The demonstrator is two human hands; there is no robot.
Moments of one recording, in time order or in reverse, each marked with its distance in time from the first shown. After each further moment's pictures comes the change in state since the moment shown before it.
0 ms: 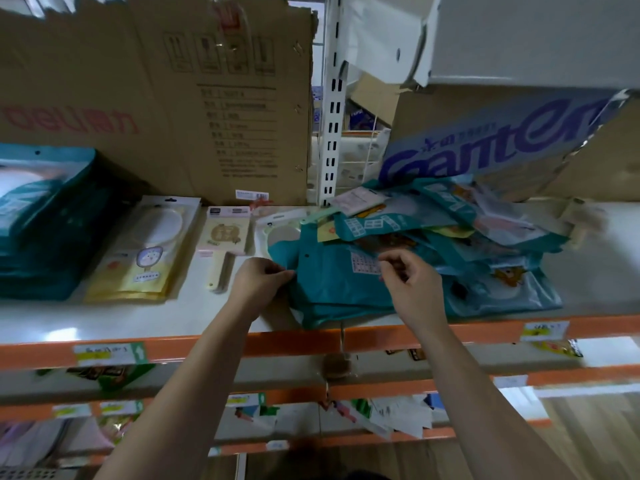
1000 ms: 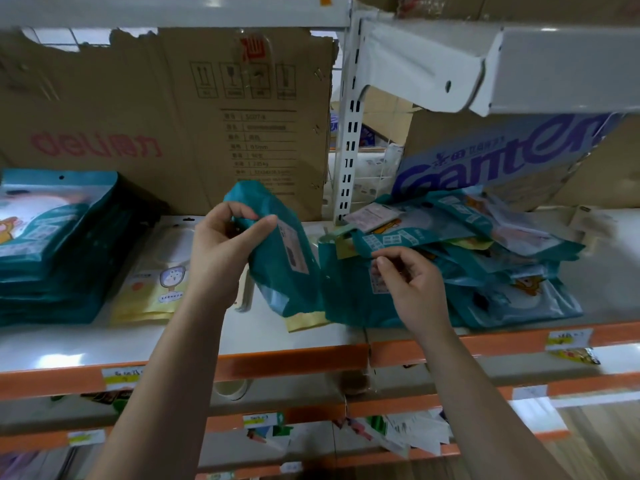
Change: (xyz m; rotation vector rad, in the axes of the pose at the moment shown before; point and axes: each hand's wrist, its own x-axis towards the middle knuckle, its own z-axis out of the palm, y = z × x) left_hand -0.038 0.065 -0.087 -0.535 0.094 0.405; right_hand -0.005 -0.057 0.028 0.246 0.018 -0.051
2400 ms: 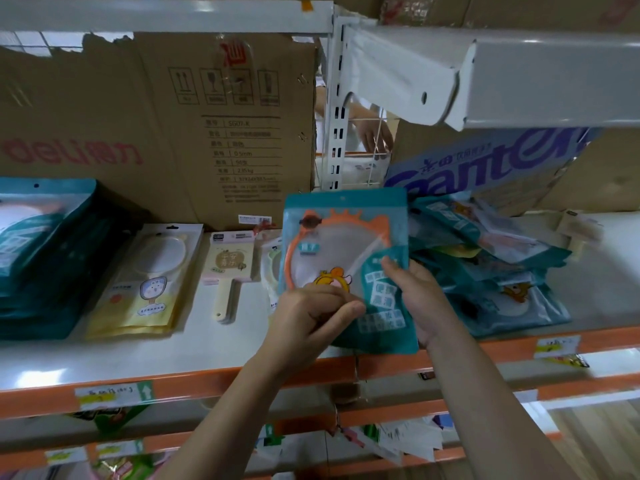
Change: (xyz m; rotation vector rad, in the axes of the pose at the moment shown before) left_hand -0.040 -0.073 0.066 0.456 -0.467 0.551; right_hand 0.020 -0.005 -0.019 0.440 -0.059 0.566
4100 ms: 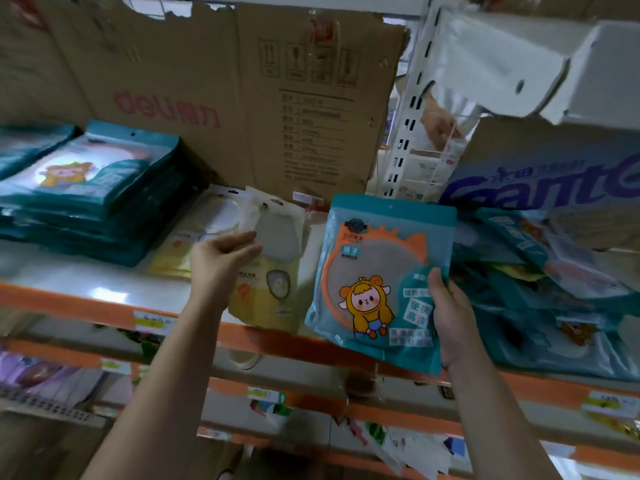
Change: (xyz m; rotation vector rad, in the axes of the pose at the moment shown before) left_hand -0.036 -0.043 -0.104 -0.162 0.732 -0.851; right_hand 0.006 0.027 -0.006 -0.090 0.024 0.006
